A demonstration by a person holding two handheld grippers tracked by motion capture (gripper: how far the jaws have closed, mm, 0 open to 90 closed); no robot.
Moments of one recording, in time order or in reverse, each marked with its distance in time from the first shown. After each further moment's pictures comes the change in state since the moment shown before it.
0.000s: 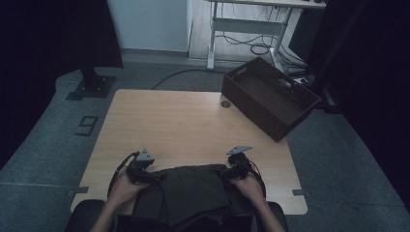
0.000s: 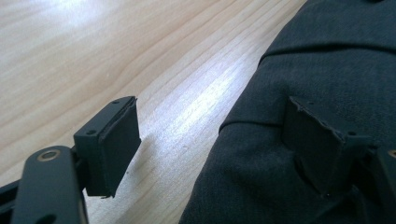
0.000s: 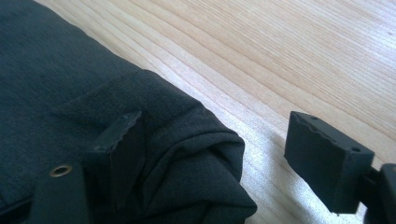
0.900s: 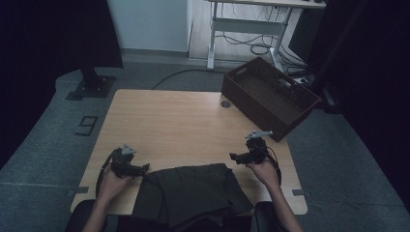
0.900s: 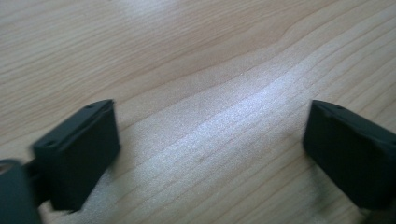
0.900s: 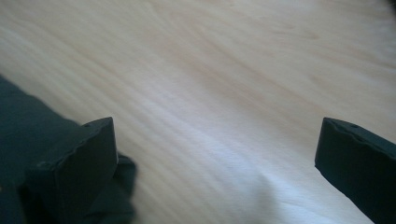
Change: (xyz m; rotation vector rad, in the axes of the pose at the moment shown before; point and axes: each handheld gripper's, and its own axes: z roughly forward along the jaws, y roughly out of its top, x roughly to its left) left arm 0.054 -0.030 0.000 0.035 0.249 -0.150; right arm -0.059 0.022 -0.041 -0.074 -0.088 0.055
